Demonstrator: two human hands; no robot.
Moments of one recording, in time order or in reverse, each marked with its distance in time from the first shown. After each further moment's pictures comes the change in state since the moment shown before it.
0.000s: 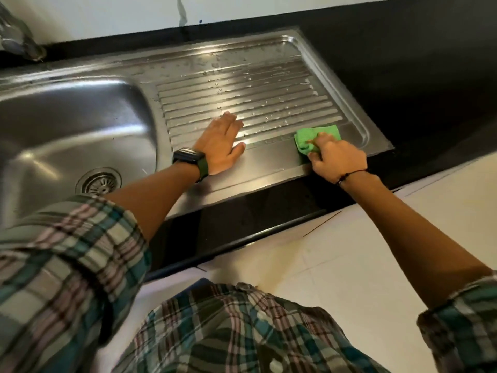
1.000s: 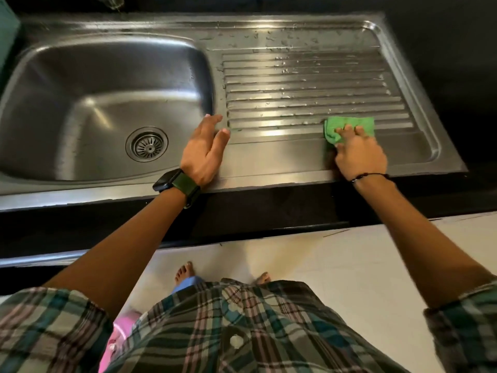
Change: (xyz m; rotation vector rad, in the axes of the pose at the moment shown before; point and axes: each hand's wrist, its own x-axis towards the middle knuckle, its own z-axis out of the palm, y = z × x) left_hand -0.119 -0.025 -0.021 -0.594 0.429 -0.521; right_hand 0.023 -0.061 0.022 0.066 0.043 0.020
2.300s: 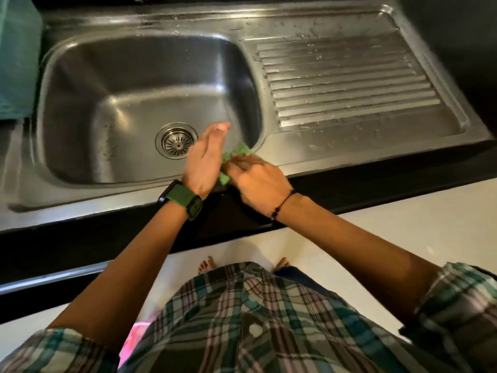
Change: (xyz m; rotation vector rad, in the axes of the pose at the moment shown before) left_hand -0.025 -0.053 -0.094 -0.313 -0.056 -0.120; right_hand -0.117 -0.248 0.044 -0.053 -0.142 -0.690
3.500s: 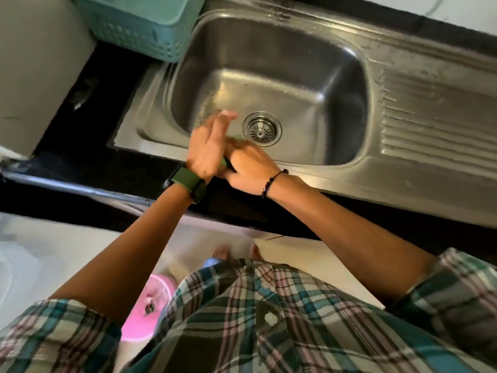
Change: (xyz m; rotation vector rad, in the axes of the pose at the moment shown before) left_hand -0.041 -0.051 -0.135 -0.074 0.347 -0.094; right_hand 0.091 -0.138 0.014 0.143 -0.176 -0.319
